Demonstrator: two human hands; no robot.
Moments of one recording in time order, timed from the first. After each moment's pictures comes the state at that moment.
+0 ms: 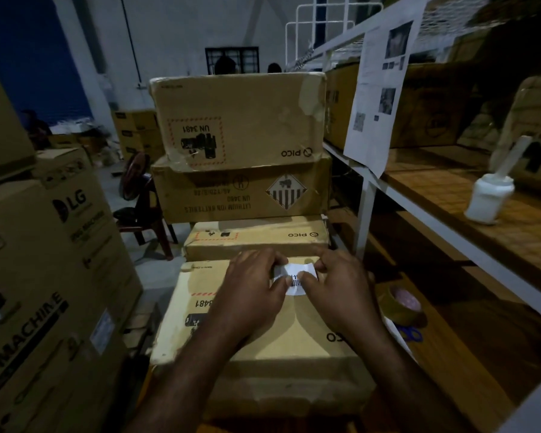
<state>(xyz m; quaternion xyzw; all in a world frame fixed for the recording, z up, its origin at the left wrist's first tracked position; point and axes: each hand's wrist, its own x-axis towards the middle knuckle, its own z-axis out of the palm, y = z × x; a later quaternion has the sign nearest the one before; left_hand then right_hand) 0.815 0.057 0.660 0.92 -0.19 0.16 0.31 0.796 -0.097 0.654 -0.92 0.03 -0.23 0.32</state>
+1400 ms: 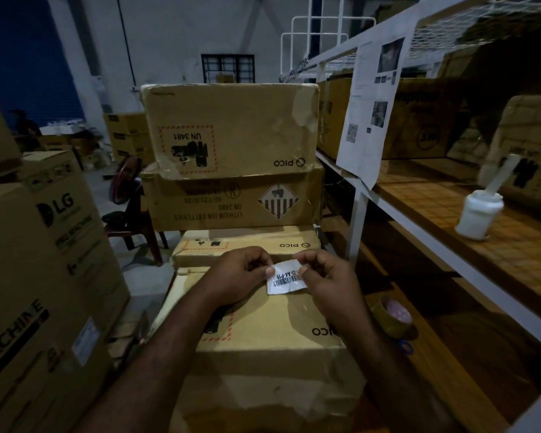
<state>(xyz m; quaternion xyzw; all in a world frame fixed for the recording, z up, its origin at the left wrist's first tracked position) 0.872 0.066 0.677 0.90 -0.18 0.00 0.40 0.824 -0.110 0.650 -0.77 -0.01 -0.17 0.61</state>
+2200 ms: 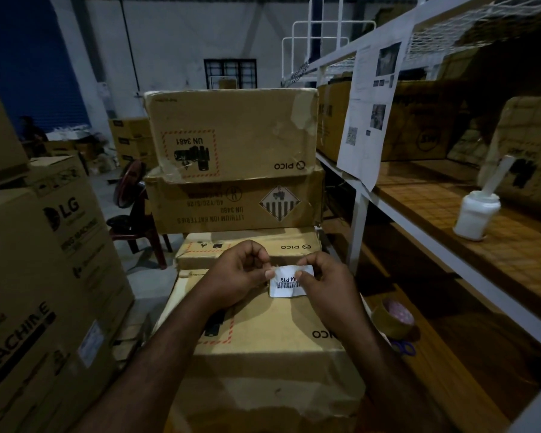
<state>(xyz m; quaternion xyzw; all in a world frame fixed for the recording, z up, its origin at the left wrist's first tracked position) 0.866 0.072 0.678 0.81 -0.19 -0.03 0.55 0.822 -0.108 0.653 -0.82 0.01 -0.19 0.54</state>
